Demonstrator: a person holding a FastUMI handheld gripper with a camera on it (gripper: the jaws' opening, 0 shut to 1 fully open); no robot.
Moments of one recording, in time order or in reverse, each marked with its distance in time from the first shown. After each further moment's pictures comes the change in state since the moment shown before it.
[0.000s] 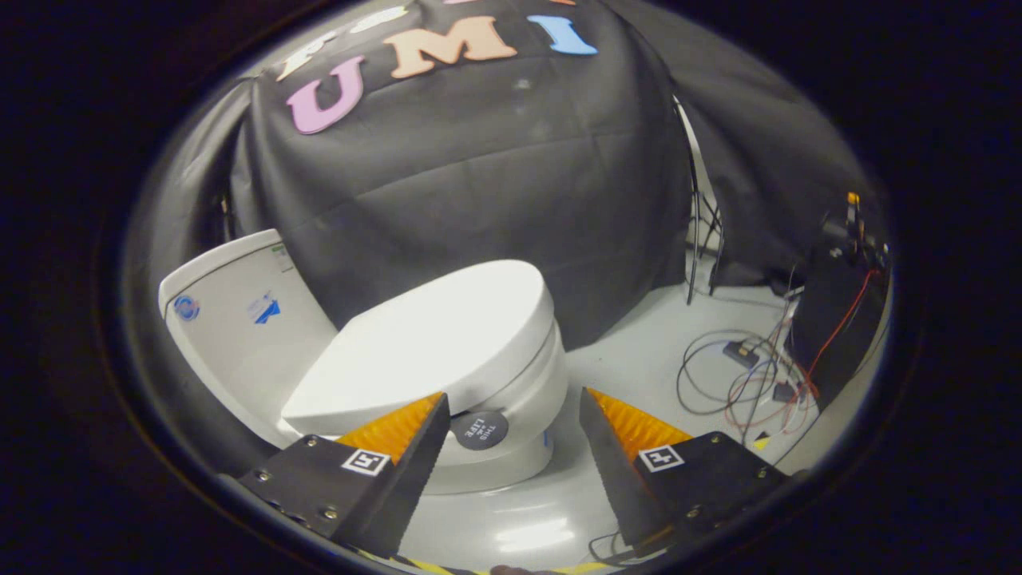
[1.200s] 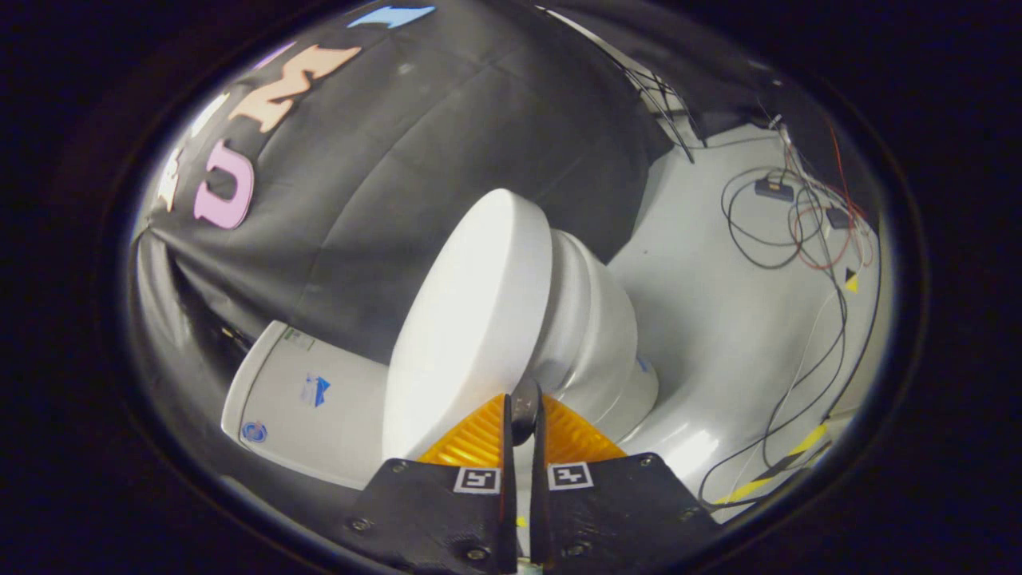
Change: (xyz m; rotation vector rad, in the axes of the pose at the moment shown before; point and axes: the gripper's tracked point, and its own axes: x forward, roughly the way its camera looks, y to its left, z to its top) arm 0.023 0.038 -0.014 0.389 0.167 0.101
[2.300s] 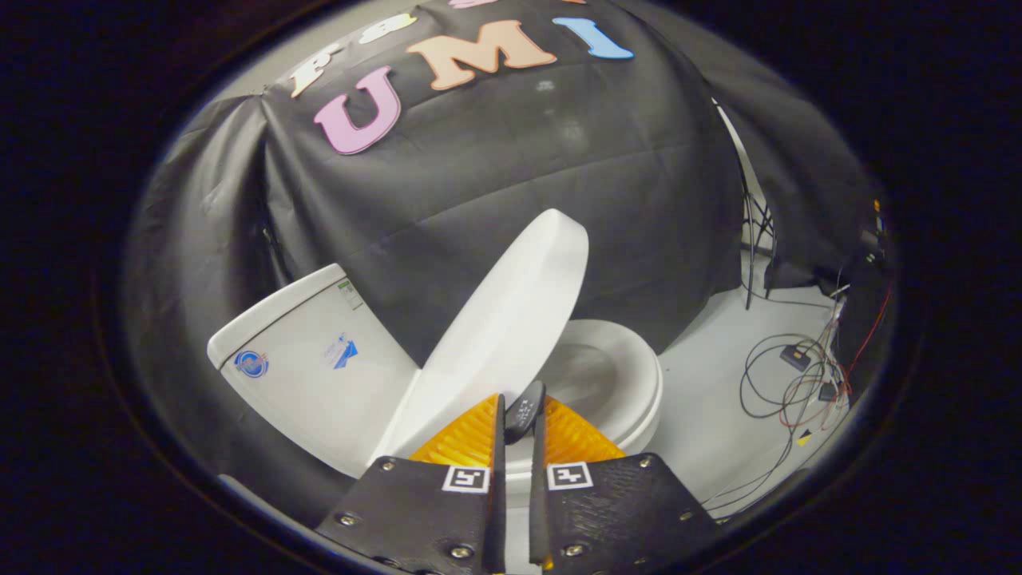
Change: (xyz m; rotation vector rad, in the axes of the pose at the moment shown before) arm -0.051 0.111 0.033 -0.469 -0.211 0.069
